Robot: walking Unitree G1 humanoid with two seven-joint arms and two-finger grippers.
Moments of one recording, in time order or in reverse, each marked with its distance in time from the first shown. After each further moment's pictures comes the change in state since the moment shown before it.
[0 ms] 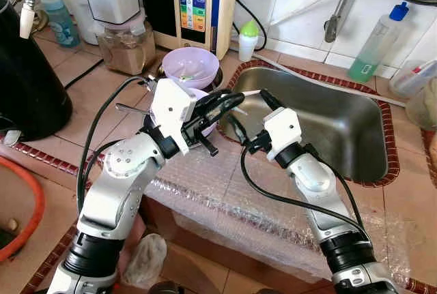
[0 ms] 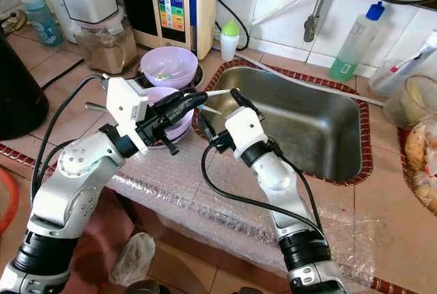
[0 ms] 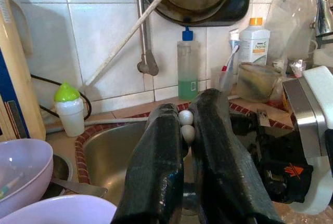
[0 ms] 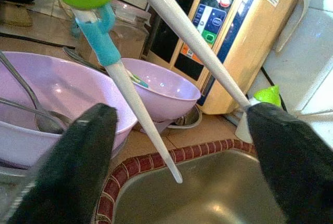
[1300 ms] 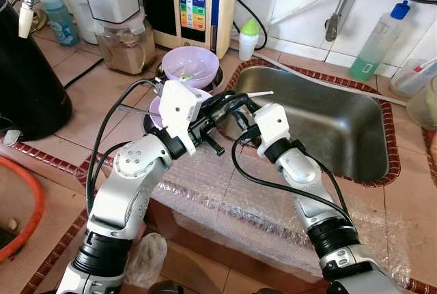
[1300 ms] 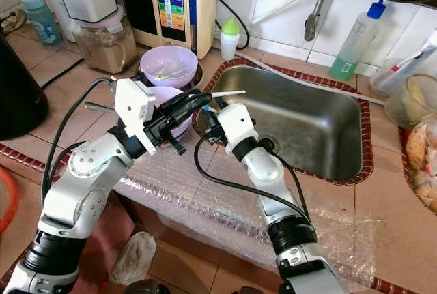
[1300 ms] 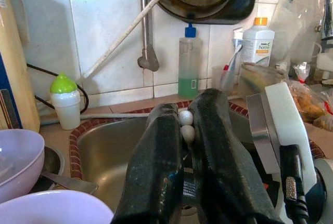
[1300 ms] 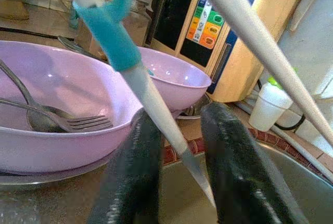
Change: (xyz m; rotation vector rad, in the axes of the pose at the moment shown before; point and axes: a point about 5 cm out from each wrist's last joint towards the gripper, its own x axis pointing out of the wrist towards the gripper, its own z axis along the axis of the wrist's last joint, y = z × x) left arm 0.006 -0.003 -0.006 -0.032 0.006 0.026; right arm 0.019 0.005 -0.013 0.045 0.038 -0.005
